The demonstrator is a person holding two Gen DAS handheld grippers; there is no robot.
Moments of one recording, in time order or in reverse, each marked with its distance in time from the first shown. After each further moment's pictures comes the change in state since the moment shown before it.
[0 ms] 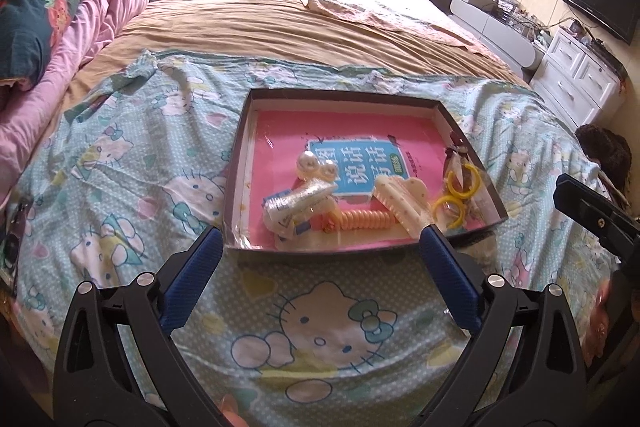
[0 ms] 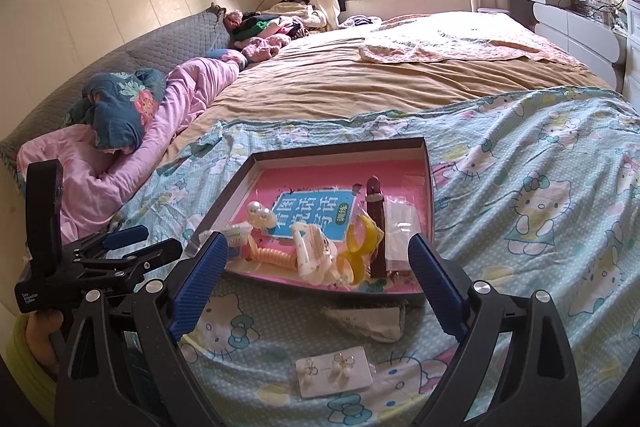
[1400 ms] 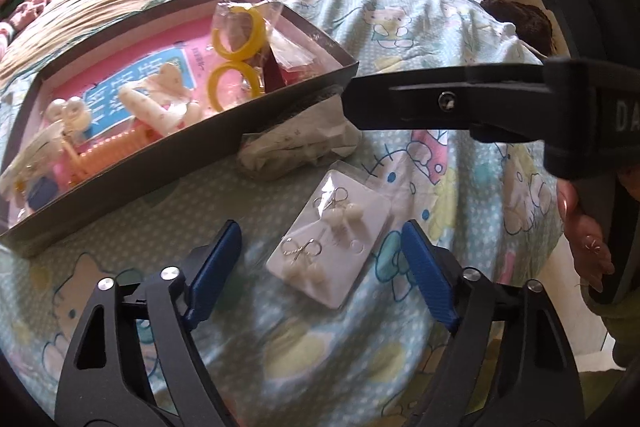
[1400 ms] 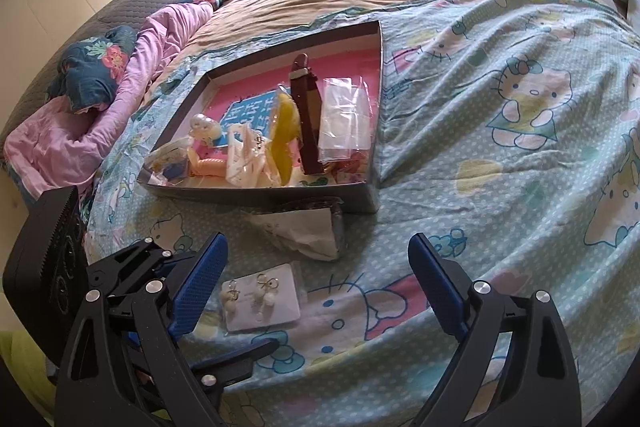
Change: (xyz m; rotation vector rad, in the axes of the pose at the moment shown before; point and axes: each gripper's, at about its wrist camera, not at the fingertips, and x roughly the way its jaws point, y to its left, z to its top) left arm 0.086 -0.137 -0.073 0.367 0.193 -0.293; right arm 0.037 -0.064 -0.047 0.102 0.265 0.011
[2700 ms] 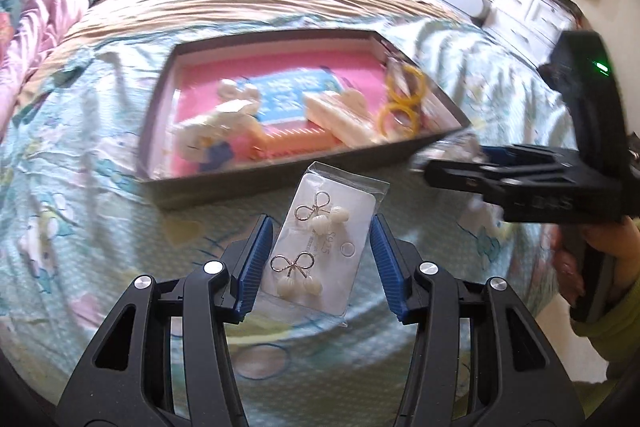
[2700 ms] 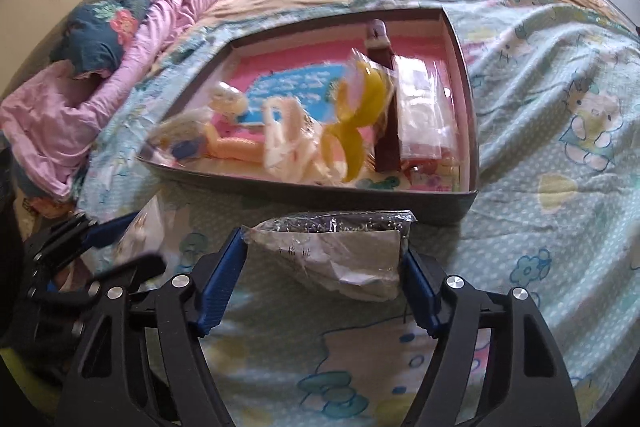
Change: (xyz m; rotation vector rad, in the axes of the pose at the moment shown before) left arm -0.090 0.088 -0.033 -0.214 -0.134 0.165; right arm 0.030 0.050 0.001 -0.106 0.017 0.000
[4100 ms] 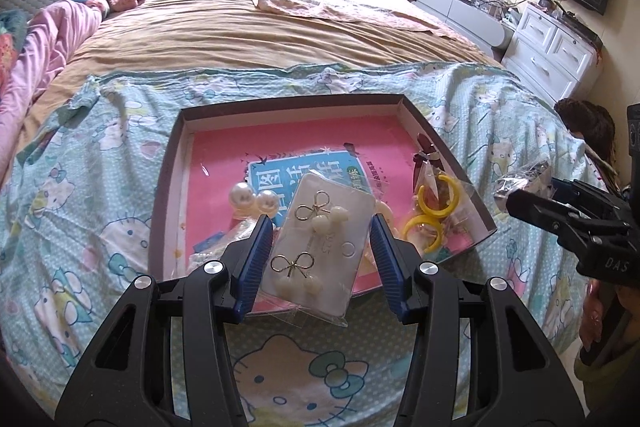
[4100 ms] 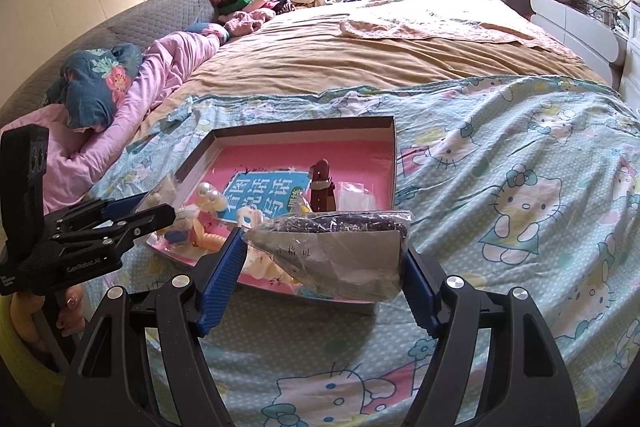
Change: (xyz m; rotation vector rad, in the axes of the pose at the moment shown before) left arm 0.021 0.005 0.081 -0.033 -0.052 0.043; right arm -0.045 -0.023 0.044 -0.021 -0.185 -0.088
